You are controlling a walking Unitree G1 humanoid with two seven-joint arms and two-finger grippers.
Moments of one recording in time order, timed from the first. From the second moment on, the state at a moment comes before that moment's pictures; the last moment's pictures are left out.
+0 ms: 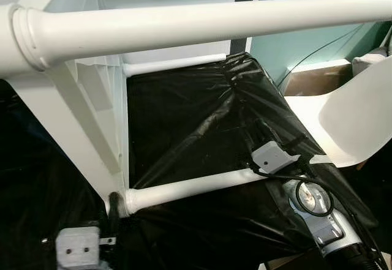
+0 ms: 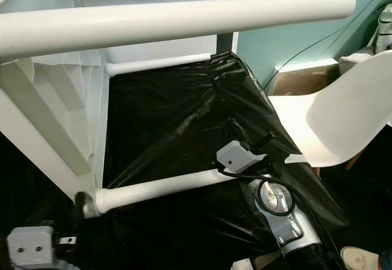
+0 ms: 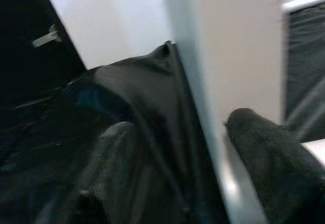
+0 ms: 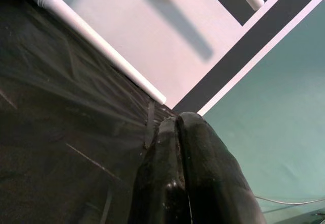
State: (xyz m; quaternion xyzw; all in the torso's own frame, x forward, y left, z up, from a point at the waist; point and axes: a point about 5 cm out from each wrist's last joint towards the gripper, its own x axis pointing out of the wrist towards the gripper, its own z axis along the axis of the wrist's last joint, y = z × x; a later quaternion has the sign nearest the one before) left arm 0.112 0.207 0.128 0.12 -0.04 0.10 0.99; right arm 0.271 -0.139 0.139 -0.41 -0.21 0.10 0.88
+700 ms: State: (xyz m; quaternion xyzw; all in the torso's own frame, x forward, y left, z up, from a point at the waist) left arm 0.139 0.235 0.113 0.07 -0.04 0.15 0.99; right arm 0.277 -0.136 0.146 -0.43 -0.25 0.09 0.86
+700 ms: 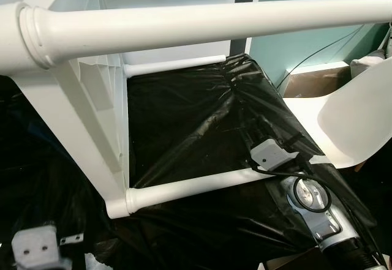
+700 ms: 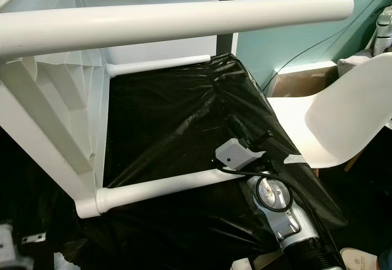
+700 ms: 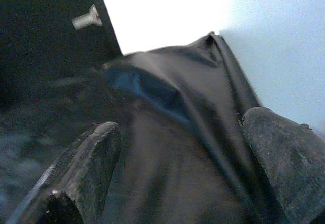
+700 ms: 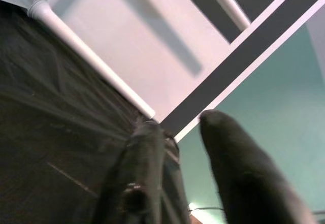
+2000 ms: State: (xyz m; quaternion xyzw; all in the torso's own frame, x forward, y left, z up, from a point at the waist) left arm 0.250 0.203 0.114 0.02 -0.07 0.11 0.99; right arm 0.266 -0.129 0.157 -0.51 -0.34 0.09 0.78
